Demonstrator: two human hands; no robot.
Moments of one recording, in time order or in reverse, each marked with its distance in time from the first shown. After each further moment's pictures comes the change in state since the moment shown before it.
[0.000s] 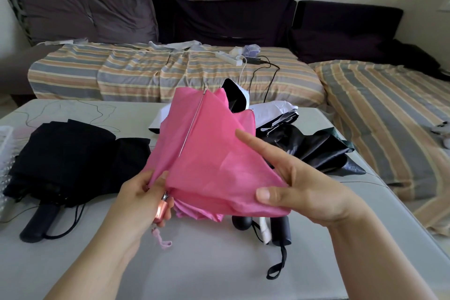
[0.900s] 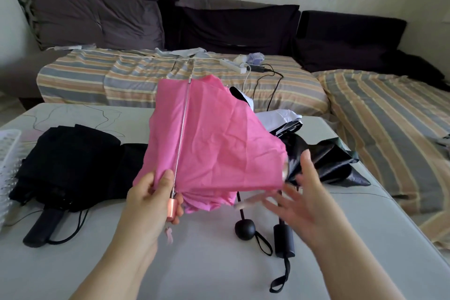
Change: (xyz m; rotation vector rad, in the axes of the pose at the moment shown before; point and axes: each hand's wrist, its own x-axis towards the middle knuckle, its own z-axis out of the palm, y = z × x) left_hand -0.002 0.003 0.015 -0.226 0.137 0.041; right_hand 0.007 0.024 0.011 0.575 1.011 0.261
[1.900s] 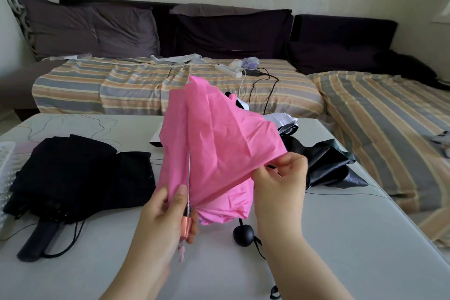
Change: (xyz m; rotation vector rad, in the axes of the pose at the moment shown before) left_hand -0.016 -0.006 0.014 -0.049 -0.125 0.009; right_hand -0.009 0.019 0.047 -0.217 0.105 -0.631
